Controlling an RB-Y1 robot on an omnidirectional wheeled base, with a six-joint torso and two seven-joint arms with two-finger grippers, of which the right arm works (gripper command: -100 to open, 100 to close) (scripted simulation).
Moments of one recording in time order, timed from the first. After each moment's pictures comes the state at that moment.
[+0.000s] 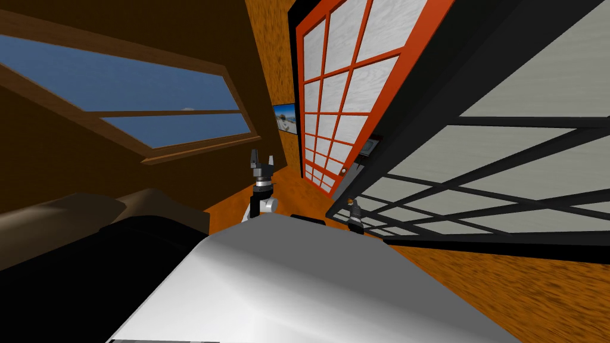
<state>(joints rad) 0.09 -0.16 -0.09 -0.78 -0.17 -0.95 0.16</state>
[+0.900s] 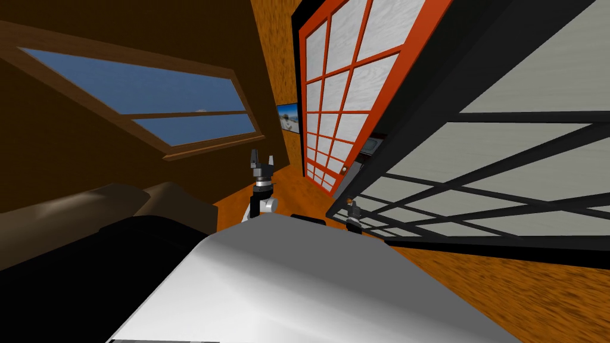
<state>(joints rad) 0.10 -0.15 -0.04 -0.80 -0.27 -0.94 -0.02</state>
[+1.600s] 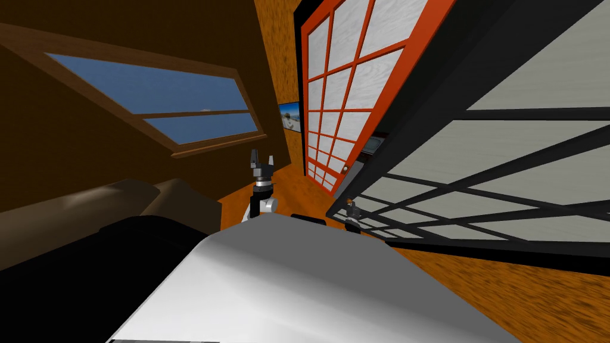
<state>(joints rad) 0.12 -0.13 -0.01 -0.82 -0.33 -0.94 -0.12</state>
